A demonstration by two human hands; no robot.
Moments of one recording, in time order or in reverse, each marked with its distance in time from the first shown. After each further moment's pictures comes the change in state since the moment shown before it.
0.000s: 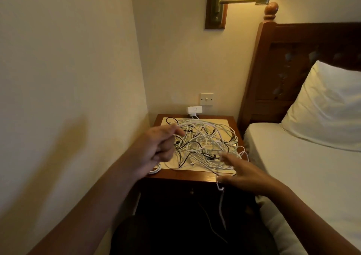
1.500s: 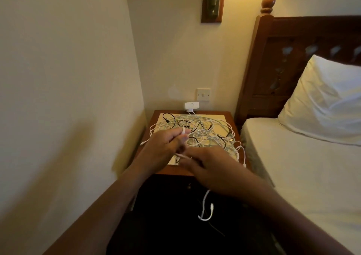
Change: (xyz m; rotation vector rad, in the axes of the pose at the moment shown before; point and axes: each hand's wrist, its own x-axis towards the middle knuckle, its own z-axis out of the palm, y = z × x) left_hand 0.014 -0.030 0.011 0.814 0.086 0.207; right_hand -0.026 -0.121 0.012 -0.112 0.104 -0.361
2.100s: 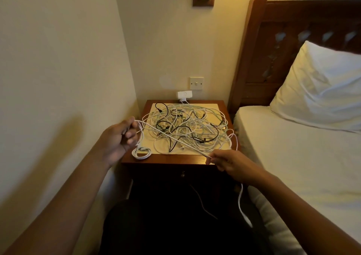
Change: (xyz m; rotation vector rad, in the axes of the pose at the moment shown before) left_hand -0.005 -0.073 -0.051 -0.921 0.179 -0.408; right_hand -0.038 0.141 0.024 0.175 -0.039 0.219
